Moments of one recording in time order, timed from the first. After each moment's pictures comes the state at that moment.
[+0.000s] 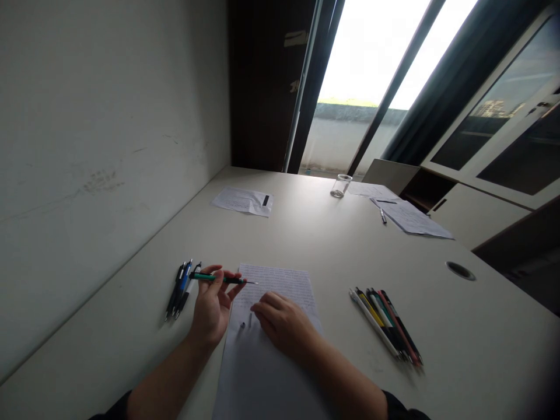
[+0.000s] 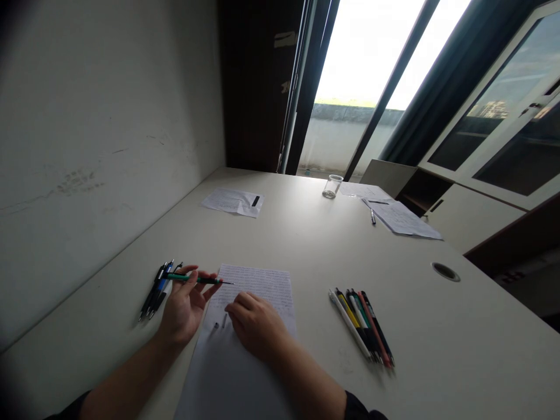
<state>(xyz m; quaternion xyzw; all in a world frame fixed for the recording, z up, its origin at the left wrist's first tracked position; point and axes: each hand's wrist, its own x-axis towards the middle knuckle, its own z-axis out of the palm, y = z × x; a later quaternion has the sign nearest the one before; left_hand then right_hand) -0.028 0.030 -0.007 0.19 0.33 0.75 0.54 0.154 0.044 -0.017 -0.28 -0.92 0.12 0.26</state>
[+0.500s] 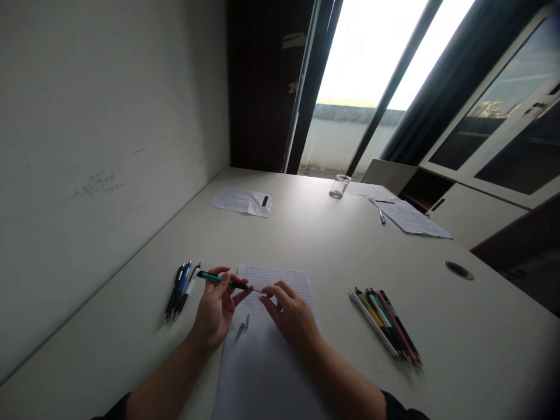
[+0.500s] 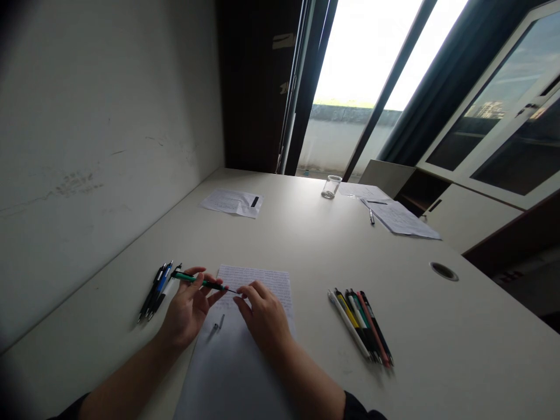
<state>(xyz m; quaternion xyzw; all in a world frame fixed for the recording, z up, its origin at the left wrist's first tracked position) -0.024 0.027 -0.002 0.21 0.31 0.71 0.60 0.157 0.050 -0.018 -0.42 -0.82 0.15 0.35</state>
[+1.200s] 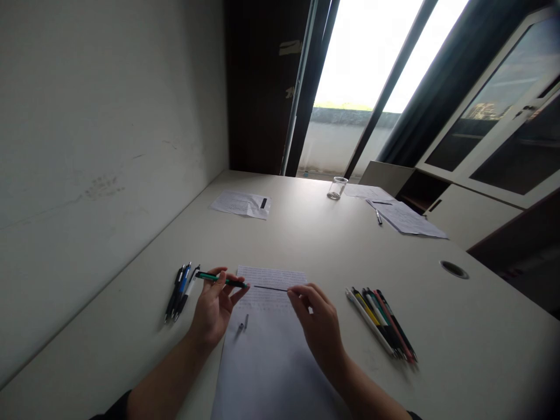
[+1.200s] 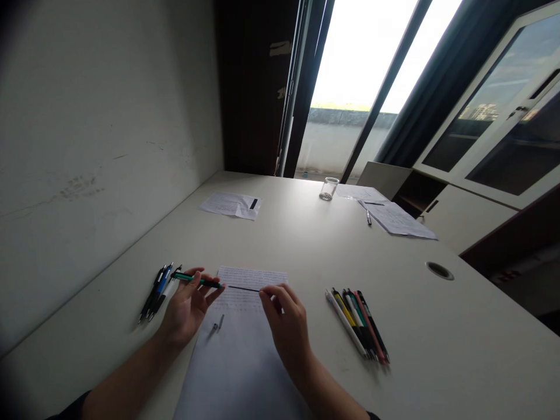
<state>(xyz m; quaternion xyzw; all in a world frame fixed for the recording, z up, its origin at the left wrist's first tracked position) -0.028 0.029 -0.005 0.18 0.29 0.72 0.61 0.190 0.034 0.005 -0.45 -0.72 0.19 0.50</state>
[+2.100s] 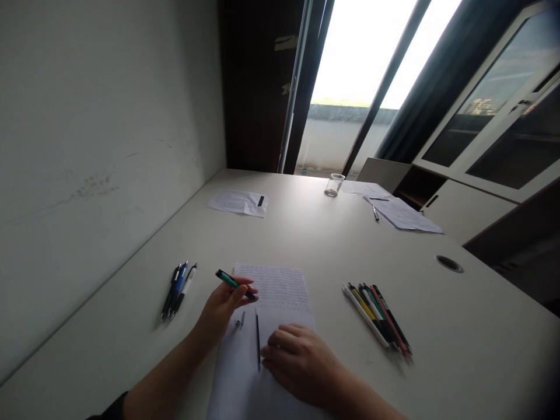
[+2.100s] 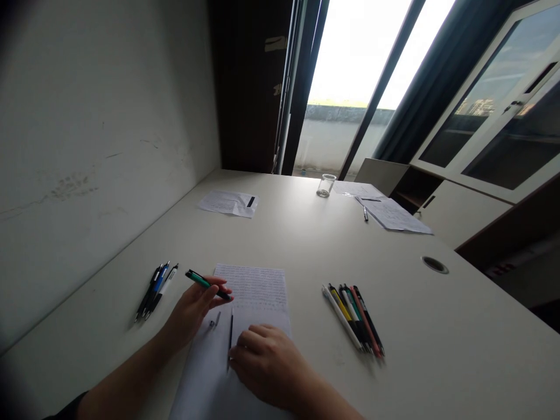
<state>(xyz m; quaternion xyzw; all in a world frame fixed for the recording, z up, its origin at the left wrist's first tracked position) -0.021 0.020 -0.011 0.45 0.36 0.58 0.58 0.197 -0.006 -0.001 -0.21 -0.95 0.08 0.20</state>
